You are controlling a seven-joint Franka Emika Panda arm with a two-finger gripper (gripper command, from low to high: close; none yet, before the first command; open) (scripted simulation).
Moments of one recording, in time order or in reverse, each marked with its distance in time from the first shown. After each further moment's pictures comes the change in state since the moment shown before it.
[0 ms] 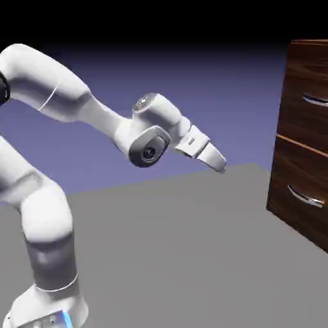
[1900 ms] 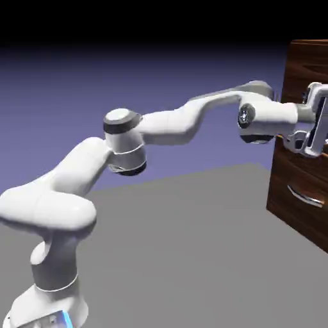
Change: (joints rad) arm 0.890 1.944 -1.725 1.353 2.479 -0.393 0.557
